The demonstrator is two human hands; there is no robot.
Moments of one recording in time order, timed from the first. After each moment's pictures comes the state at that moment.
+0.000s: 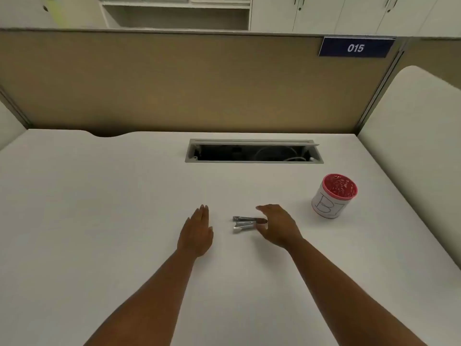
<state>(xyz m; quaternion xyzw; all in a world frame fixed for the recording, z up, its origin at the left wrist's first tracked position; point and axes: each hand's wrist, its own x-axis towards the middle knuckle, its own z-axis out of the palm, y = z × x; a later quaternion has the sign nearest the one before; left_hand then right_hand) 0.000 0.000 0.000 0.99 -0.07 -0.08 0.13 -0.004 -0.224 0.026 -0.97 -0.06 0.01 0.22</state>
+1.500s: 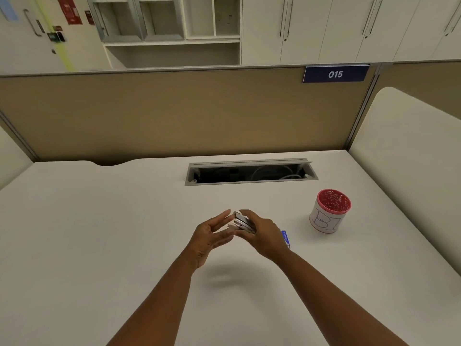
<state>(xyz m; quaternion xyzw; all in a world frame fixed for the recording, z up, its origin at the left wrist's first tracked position) 0.010 -0.018 0.056 0.62 -0.05 -0.18 0.76 -0.011 -0.187 0.073 -0.91 -0.09 -0.04 0.40</state>
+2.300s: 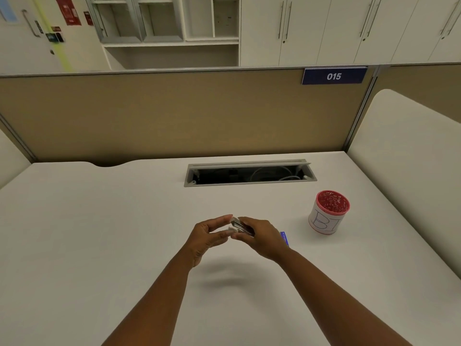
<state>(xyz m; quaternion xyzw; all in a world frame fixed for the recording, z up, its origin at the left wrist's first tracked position) 0.013 -0.013 0.061 0.66 -0.05 -0.18 0.73 -0.007 -0.189 0.072 -0.92 -0.12 0.02 0.38</state>
